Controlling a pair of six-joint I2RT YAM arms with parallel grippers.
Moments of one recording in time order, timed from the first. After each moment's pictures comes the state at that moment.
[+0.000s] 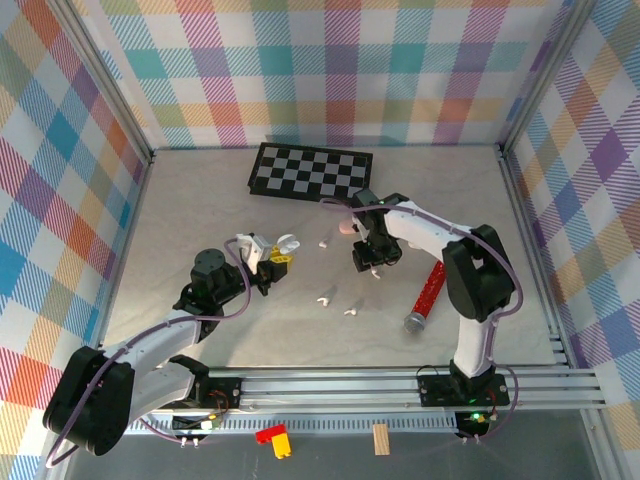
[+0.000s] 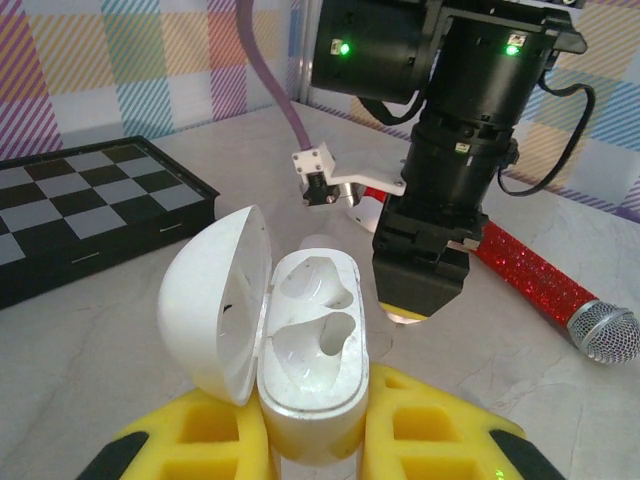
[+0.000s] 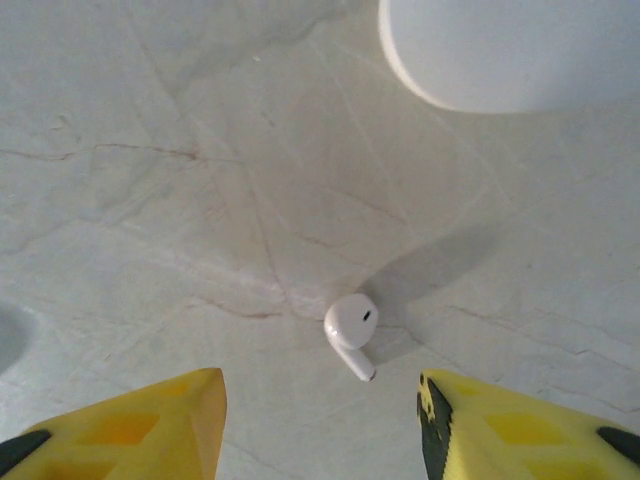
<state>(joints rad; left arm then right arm) -0.40 1.05 0.32 0.57 0.54 -0.01 0.57 1.90 1.40 -1.00 0.01 0.20</state>
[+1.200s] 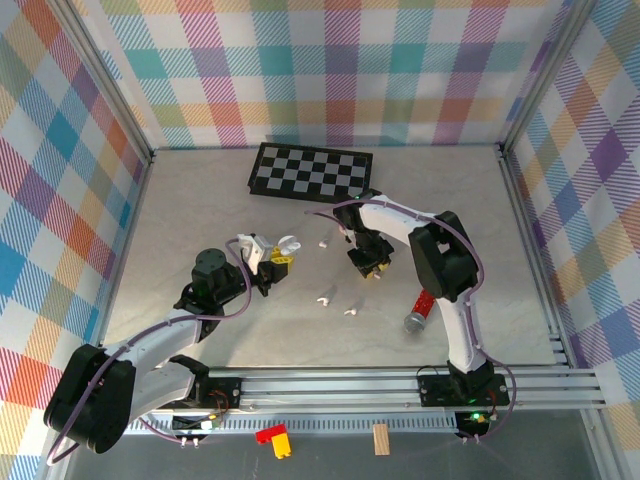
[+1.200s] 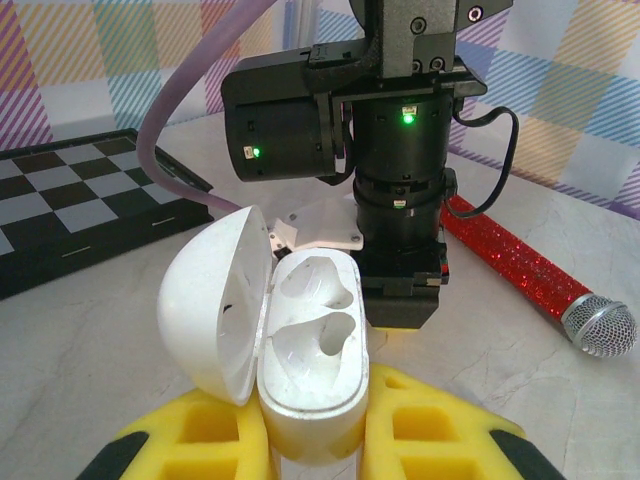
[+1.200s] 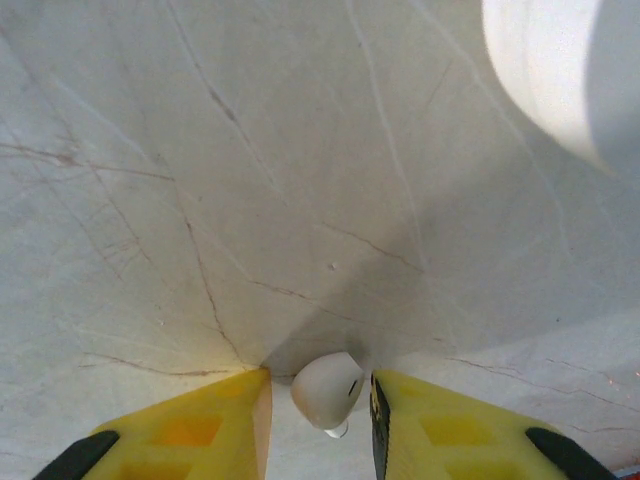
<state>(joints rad) -0.40 1.07 0.32 0.57 0.55 -0.01 0.60 2.16 1.62 -1.24 0.11 0.11</state>
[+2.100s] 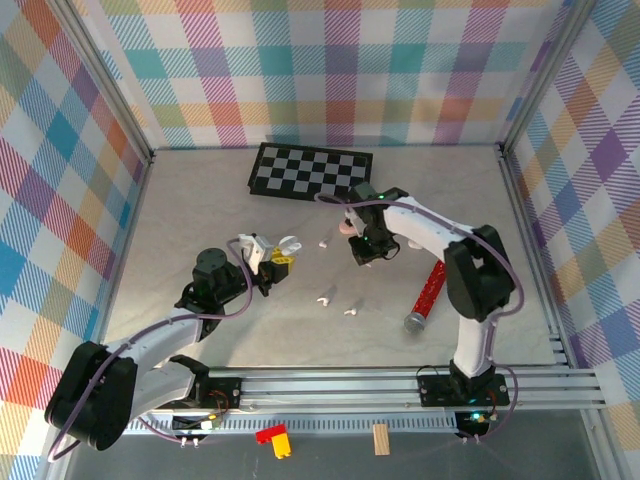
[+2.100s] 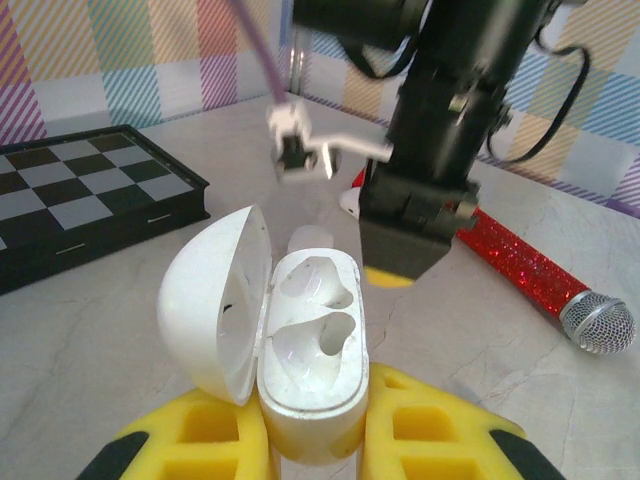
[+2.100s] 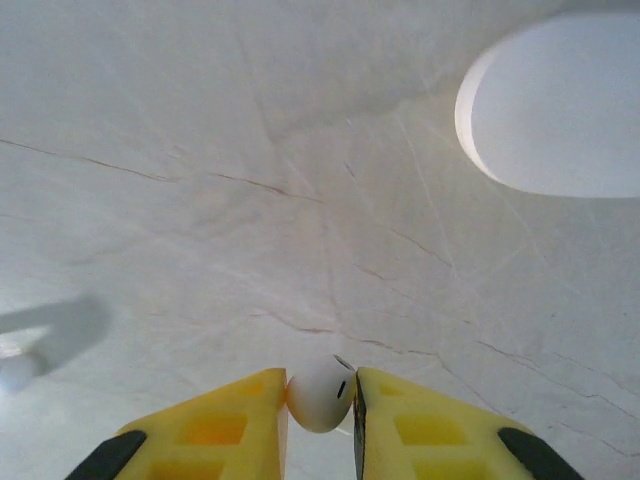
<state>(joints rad) -0.40 1.09 0.32 0.58 0.56 -0.01 0.56 1.86 1.43 -0.98 -0.09 0.12</state>
